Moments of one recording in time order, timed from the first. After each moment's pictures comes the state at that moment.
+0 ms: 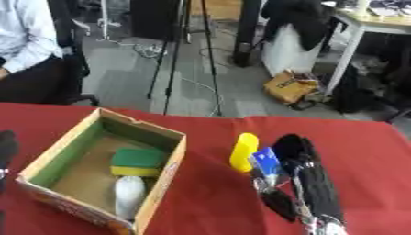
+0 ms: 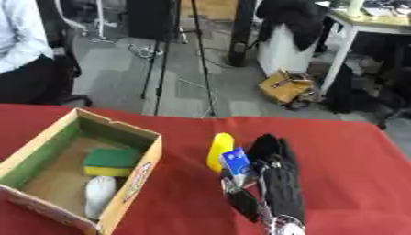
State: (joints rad) left arm -0.39 0.07 -0.06 -1.98 0.05 -0.43 0.00; right arm -0.54 0.15 -0.29 -1.72 1.46 0.08 0.05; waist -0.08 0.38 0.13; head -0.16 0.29
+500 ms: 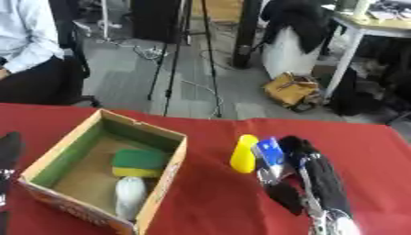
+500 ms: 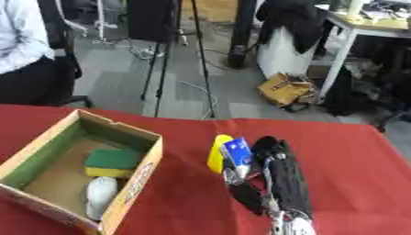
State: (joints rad) left arm -0.38 0.07 -0.06 -1.98 0.05 -0.43 0.00; right arm -0.56 0.14 -0.27 -1.76 1.39 0.07 0.07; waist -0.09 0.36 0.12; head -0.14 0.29
